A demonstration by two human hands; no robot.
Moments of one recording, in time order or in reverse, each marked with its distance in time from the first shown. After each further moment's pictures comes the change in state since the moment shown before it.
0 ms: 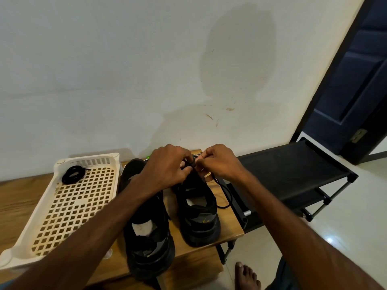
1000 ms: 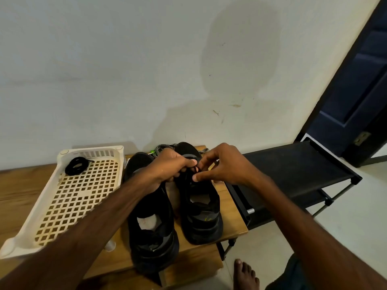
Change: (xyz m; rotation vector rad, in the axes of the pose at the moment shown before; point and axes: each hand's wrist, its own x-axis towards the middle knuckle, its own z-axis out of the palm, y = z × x) left_hand -0.013 -0.010 0.007 -0.875 -0.250 -0.651; right_hand -0.013 -0.002 -0.003 -0.290 -0.145 -0.199
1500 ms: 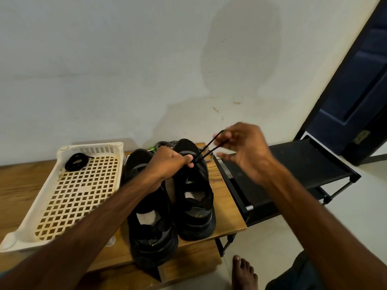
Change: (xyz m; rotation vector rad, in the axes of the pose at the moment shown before) left_hand -0.006 -0.003 0.006 0.038 0.167 0.019; right_hand -0.019 -0.021 -0.026 1.024 0.304 0.210
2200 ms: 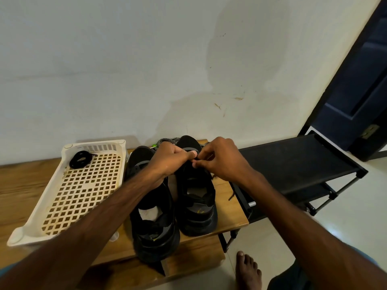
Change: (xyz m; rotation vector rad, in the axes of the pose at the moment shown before) left_hand 0.008 -0.005 0.004 -0.006 0.005 0.068; right_hand 0.014 0.040 0.016 -1.118 -0.190 -0.344
